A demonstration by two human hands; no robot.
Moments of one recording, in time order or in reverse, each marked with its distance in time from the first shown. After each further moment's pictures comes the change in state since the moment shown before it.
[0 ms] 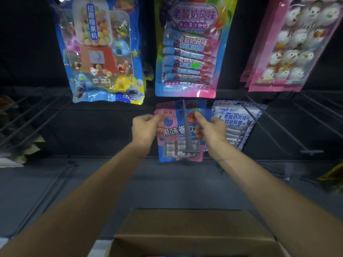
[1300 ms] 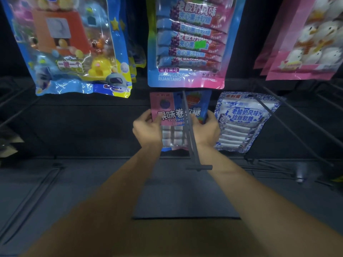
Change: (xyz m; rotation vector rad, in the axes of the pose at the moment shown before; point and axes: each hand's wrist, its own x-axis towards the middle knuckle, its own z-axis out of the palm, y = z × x) left_hand 0.056 -0.068 0.051 -0.038 0.315 0.186; right_hand 0.069 0.072 0.042 -0.354 0.360 -0.241
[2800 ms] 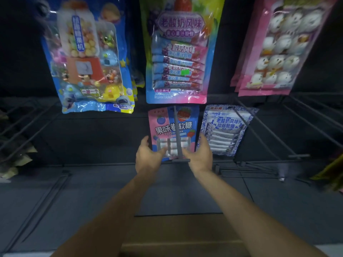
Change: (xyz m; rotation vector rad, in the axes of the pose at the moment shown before) left_hand -0.062 0.018 -0.054 0.452 -0.291 -0.130; right_hand -0.052 0.020 -0.059 -0.103 -0.289 0.019
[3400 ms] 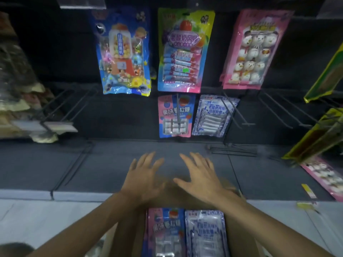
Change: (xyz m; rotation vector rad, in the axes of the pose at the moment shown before) left_hand -0.214 -0.024 -0.128 0.916 -0.312 0.574; right_hand -0.211 -0.032 -0.138 -0.860 -0.550 -0.437
